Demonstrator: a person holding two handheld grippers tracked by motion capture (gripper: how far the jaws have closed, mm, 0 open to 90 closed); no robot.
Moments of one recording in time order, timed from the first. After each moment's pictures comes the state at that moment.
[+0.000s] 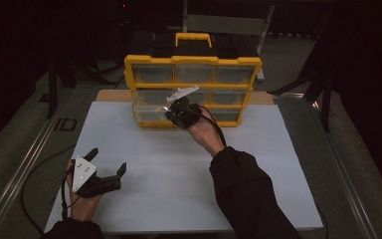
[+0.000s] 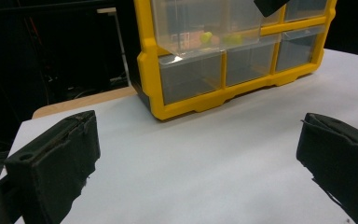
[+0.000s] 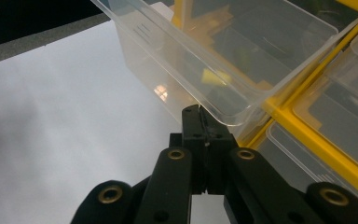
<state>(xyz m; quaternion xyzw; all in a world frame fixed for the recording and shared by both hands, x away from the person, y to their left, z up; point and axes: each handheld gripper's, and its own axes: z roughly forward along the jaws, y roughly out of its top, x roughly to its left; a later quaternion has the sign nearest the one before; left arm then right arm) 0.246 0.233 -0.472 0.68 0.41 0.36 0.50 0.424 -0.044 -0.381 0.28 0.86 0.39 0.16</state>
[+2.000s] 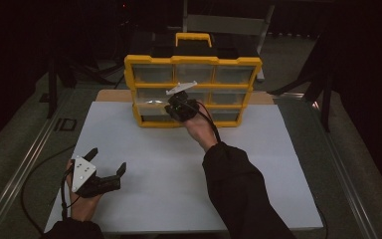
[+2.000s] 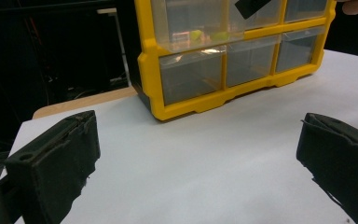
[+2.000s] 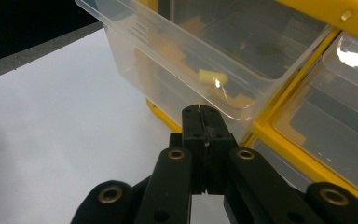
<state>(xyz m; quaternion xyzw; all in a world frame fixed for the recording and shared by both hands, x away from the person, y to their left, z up) 0.246 0.233 -0.472 0.68 0.41 0.35 0.50 0.446 -0.036 -0.387 0.33 0.84 0.40 0.17</state>
